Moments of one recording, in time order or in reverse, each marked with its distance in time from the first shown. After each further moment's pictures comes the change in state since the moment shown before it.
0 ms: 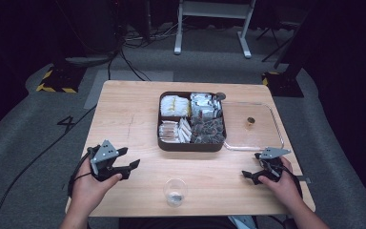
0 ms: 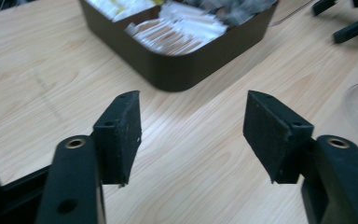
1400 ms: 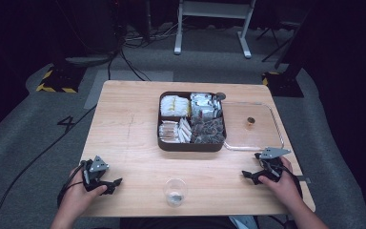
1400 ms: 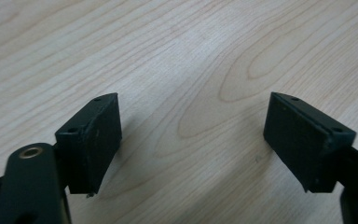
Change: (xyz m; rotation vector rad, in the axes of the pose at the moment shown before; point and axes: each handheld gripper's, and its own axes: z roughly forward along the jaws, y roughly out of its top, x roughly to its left) left arm 0.041 -0.090 0.032 0.237 0.034 -0.025; right arm 0.000 0.000 0.000 0.000 0.001 0.000
